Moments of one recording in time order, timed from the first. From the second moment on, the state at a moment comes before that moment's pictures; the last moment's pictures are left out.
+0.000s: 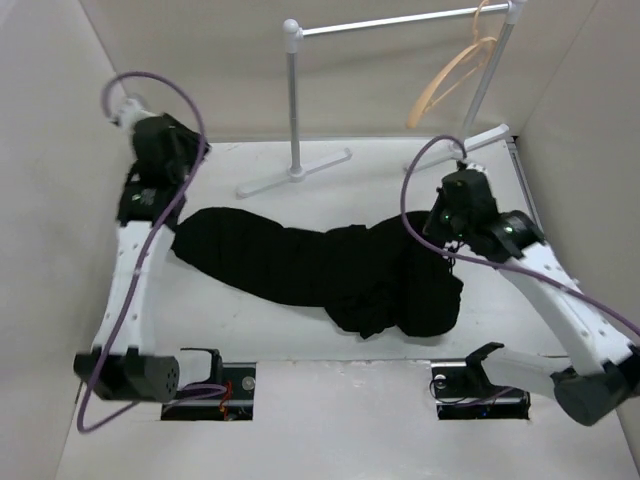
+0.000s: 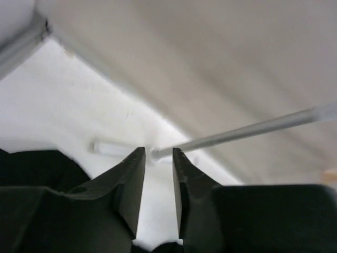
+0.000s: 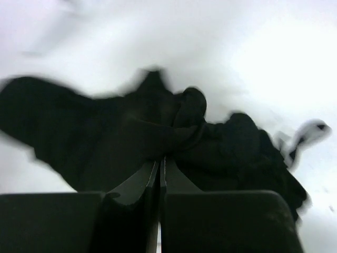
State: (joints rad) left arm -0.02 1.18 1.51 -0.51 -0.20 -0.73; right arm 0.54 1.09 1.36 -0.88 0.27 0.66
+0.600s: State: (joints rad) left arm 0.01 1.01 0.84 -0.61 -0.29 -0.73; right arm 0.27 0.91 0.76 -0.74 0.28 0.74
